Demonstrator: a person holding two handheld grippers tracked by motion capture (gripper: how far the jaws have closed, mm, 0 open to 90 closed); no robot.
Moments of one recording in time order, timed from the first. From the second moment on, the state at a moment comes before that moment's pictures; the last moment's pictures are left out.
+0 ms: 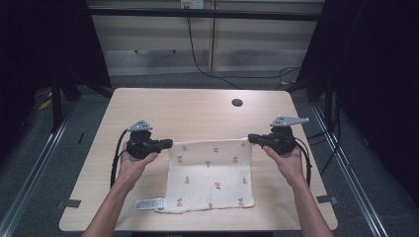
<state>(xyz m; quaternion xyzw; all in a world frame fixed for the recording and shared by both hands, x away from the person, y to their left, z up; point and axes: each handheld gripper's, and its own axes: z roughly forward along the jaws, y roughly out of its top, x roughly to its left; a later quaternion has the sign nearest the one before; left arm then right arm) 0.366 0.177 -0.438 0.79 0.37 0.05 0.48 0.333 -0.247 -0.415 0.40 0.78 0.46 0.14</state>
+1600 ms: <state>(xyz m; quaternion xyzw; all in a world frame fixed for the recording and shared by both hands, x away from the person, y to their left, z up) 0.316 0.166 -0.501 0.84 0.34 0.02 0.41 0.313 -0.224 -0.502 0.41 0.83 0.39 0.06</state>
